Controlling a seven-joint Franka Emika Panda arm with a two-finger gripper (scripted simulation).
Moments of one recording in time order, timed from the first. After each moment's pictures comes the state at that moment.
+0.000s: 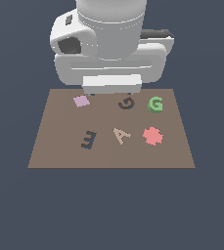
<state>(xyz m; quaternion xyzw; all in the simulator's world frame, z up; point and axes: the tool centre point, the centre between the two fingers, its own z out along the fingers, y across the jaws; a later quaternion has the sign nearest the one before) -0.010 -0.002 0.167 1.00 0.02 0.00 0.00</state>
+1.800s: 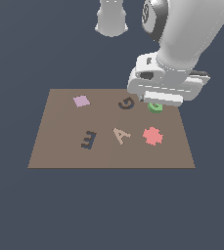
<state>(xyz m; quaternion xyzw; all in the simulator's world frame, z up) -0.066 0.149 0.055 1.00 -0.08 0.00 0.00</state>
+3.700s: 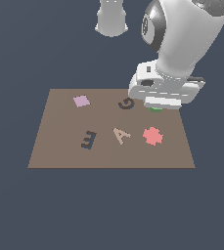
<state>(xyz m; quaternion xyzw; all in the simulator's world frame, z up) -0.069 0.155 0.031 1.00 -0.06 0.00 0.00</state>
